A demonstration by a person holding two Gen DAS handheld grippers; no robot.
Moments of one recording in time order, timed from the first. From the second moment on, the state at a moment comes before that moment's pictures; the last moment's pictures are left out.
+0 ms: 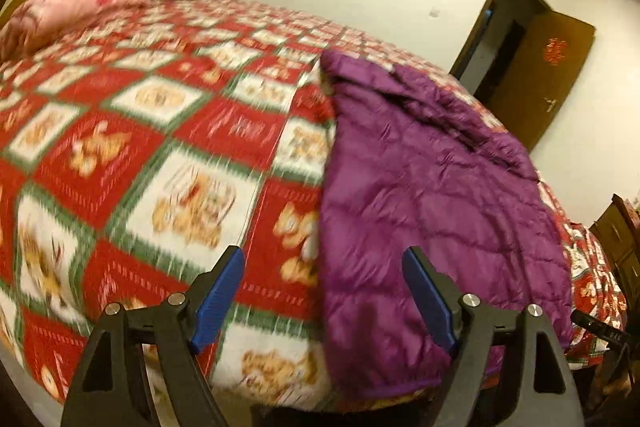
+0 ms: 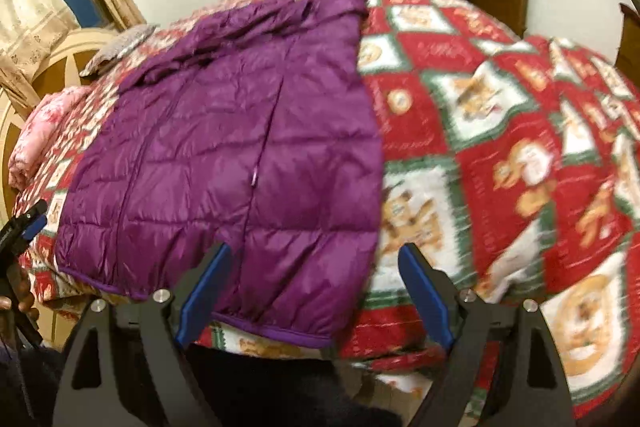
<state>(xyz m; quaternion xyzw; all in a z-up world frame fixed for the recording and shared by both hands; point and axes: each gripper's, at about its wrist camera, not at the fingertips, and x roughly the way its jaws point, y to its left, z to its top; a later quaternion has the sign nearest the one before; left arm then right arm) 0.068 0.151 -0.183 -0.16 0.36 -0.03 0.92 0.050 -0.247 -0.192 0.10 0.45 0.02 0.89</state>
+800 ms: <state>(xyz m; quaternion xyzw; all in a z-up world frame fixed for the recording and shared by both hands) 0.058 0.116 -0.188 -0.12 0.37 -0.19 0.90 0.042 -0.224 -0.196 0.10 0.44 0.14 0.88</state>
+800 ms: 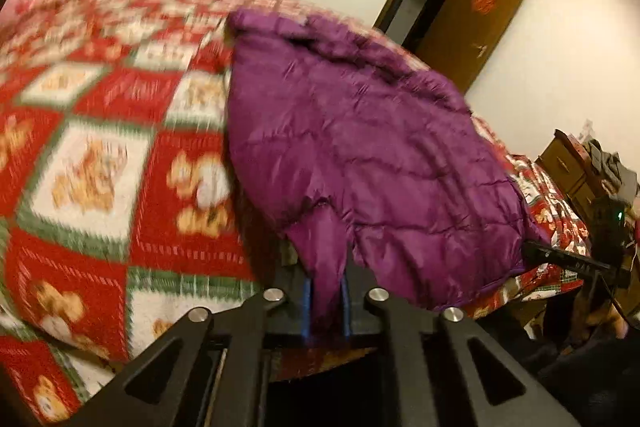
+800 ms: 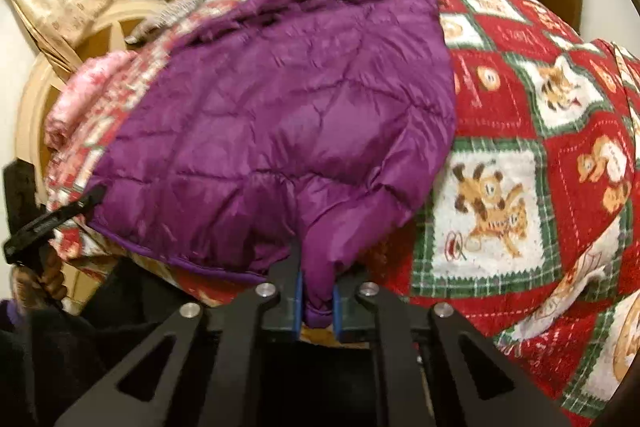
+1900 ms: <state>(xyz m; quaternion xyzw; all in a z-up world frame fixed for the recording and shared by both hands) 0.127 0.145 0.008 -0.14 0.19 -0.25 0.94 0.061 -0.281 0.015 0.16 0.19 0.23 0.94</state>
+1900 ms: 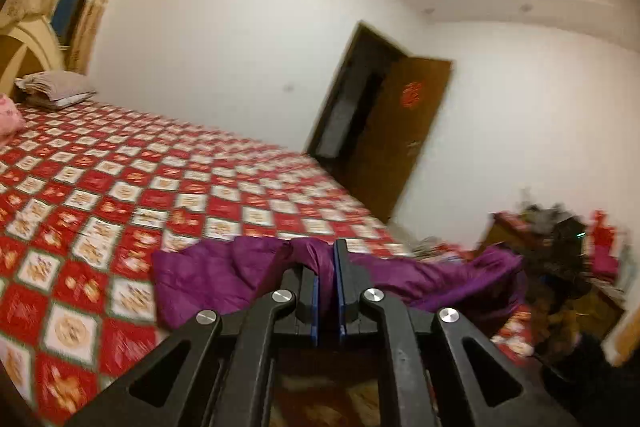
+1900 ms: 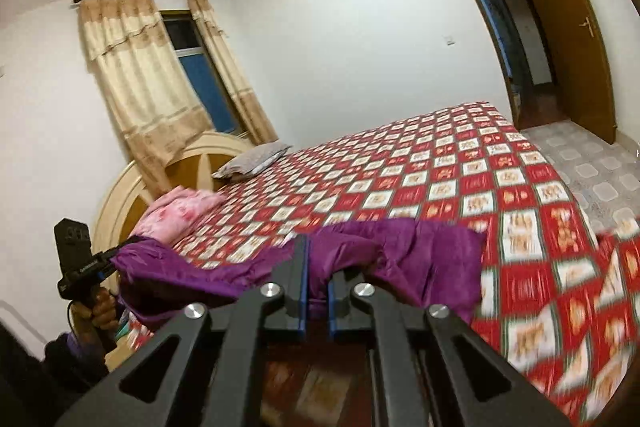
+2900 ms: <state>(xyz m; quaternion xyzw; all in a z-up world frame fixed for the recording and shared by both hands) 0.424 0.061 -0.178 -0.09 0.42 -0.03 0.90 0.384 -0.297 -0.179 0.20 0.40 0.05 0.90</state>
